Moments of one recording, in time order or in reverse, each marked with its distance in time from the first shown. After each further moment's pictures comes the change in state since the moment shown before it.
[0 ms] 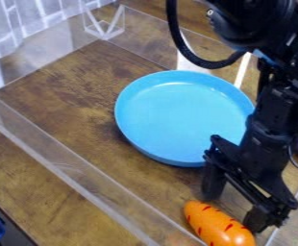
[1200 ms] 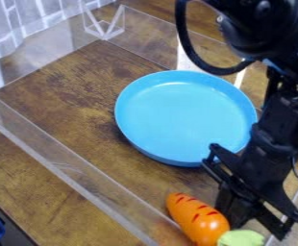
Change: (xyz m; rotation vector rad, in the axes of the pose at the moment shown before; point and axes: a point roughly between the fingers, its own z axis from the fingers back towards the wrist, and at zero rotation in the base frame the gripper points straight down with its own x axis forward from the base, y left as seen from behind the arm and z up) arm -0.020 0.001 0.009 0.039 0.096 0.050
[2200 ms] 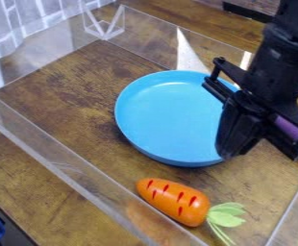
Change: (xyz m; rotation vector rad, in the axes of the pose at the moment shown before) arm -0.015 0.025 0.074 0.083 -0.045 0.031
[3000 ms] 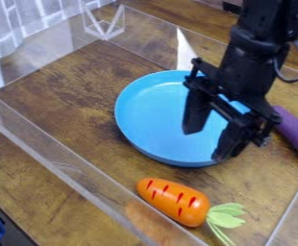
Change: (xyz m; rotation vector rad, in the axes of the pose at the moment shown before) arm 0.009 0.033 -0.020 -0.045 -0.001 -0.010
